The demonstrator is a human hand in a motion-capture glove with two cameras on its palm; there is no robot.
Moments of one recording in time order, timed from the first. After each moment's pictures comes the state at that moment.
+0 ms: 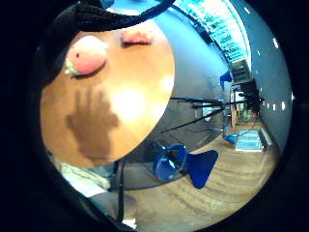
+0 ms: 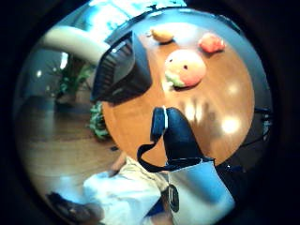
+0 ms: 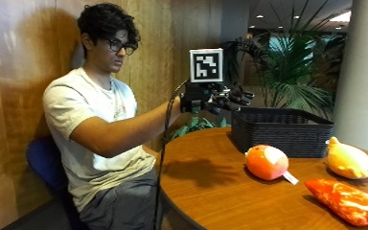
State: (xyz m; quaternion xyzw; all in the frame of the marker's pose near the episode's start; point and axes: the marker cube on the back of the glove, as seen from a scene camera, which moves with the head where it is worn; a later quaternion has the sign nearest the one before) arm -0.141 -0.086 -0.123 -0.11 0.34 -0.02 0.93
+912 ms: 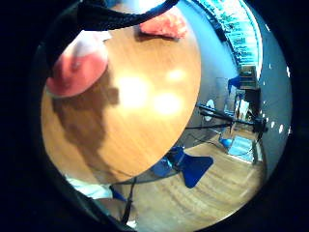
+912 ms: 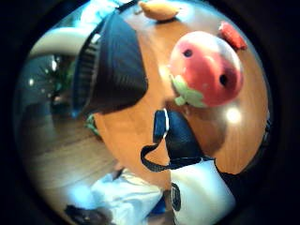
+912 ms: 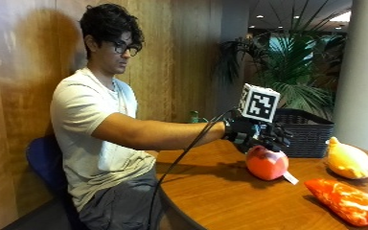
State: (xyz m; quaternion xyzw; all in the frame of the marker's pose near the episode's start) arm -0.105 -0.172 -0.010 -0.20 0.36 0.03 0.91
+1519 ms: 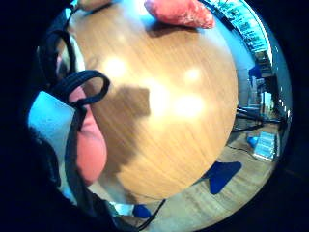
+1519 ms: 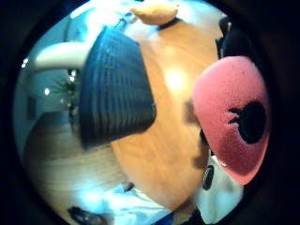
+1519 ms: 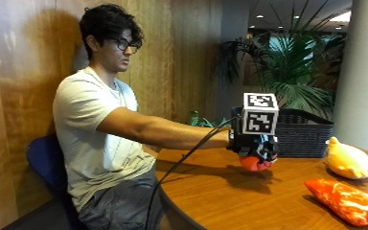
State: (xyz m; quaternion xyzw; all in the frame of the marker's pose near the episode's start) arm -0.080 -0.193 0.032 -0.13 0.18 0.06 0.97
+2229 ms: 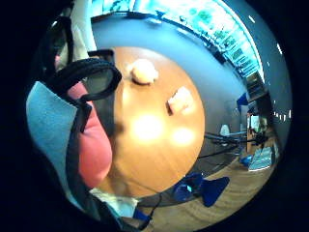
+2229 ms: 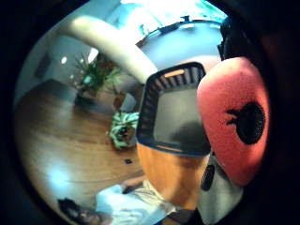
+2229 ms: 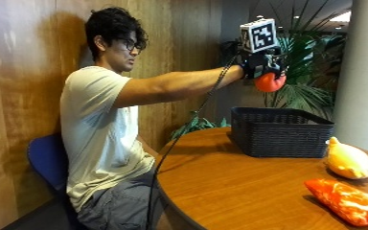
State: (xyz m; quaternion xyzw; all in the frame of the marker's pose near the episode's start) arm -0.331 -0.261 -0.035 -0.03 0.21 -0.13 0.97
